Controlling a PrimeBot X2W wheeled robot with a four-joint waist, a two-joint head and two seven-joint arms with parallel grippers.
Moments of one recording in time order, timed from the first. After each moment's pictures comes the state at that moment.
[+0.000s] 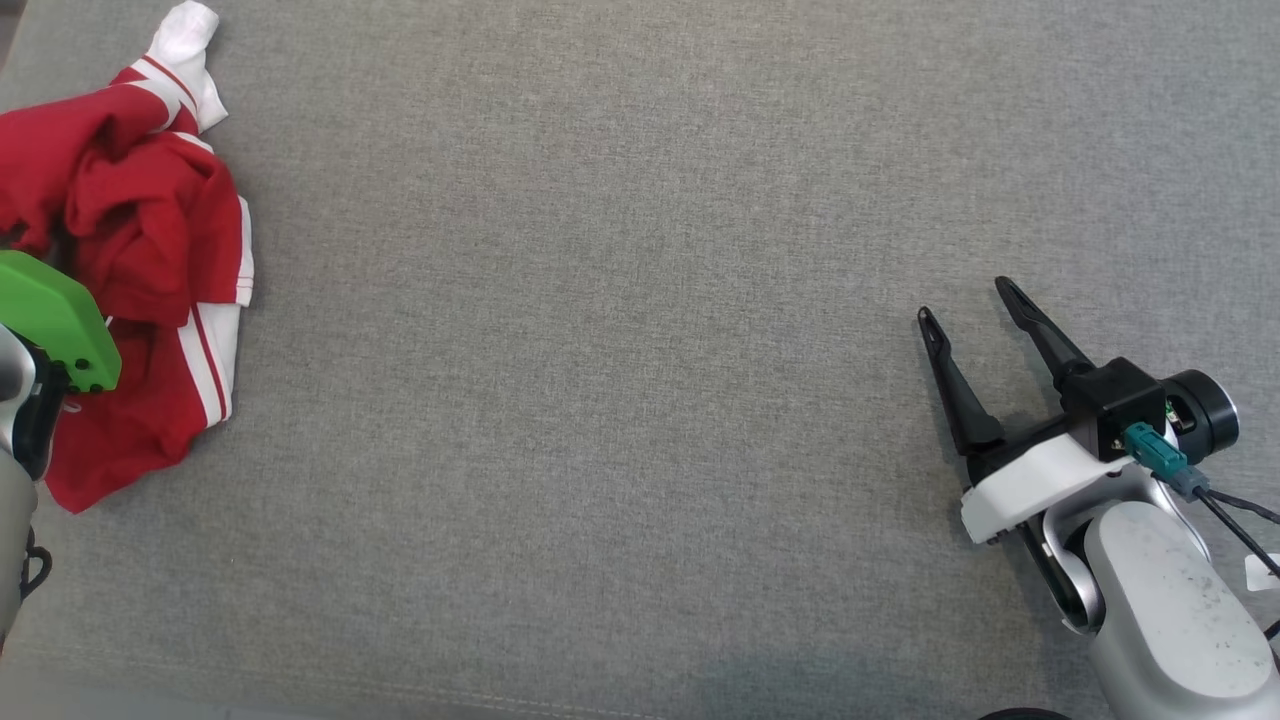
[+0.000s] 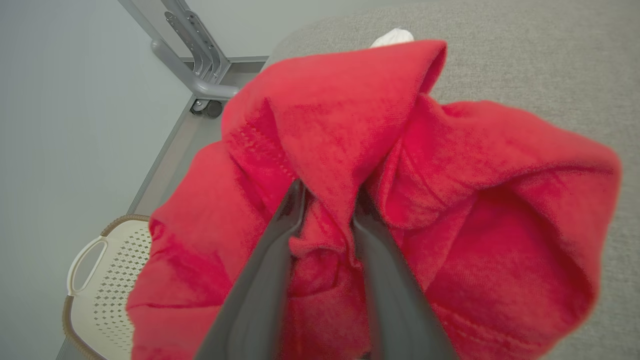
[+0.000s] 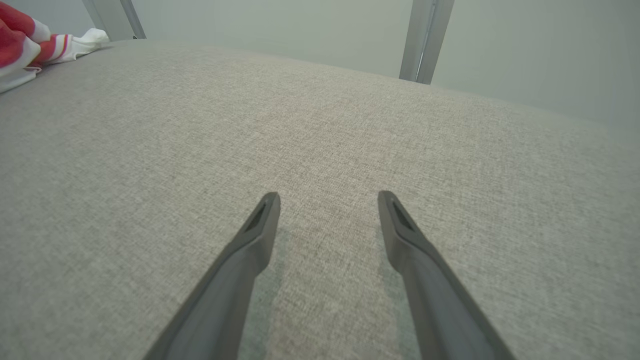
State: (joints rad) left arm -0.98 0.50 -0.60 1.13 -0.72 -0.13 -0.11; right arm -0.33 -0.25 0.20 0.29 0.12 0.13 -0.26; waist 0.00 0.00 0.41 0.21
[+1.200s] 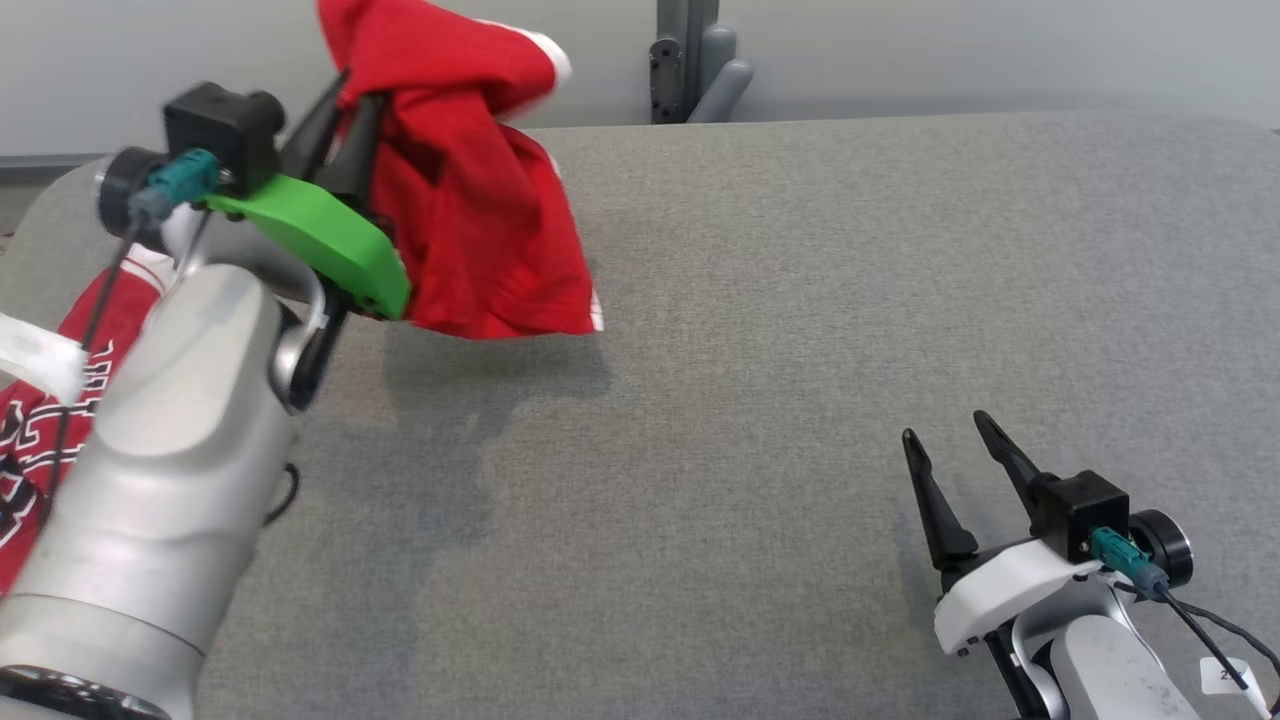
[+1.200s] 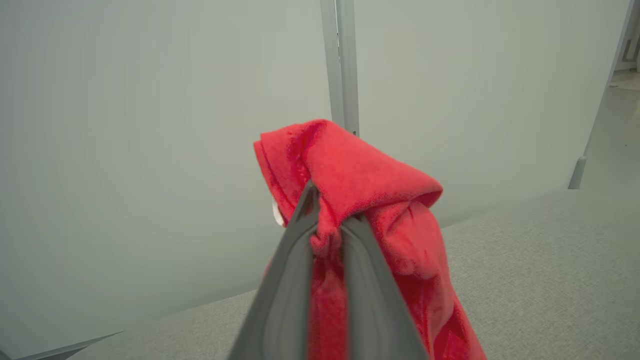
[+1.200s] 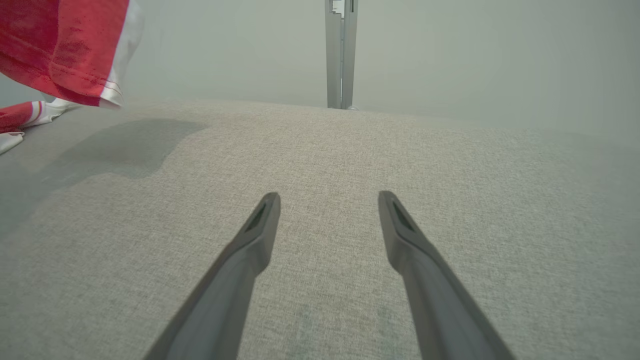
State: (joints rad) left arm -0.99 0.32 -0.65 0.78 -0.63 -0.12 -0.26; right arm -0.17 -0.14 0.14 0.35 0.14 0.13 -0.26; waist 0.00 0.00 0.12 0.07
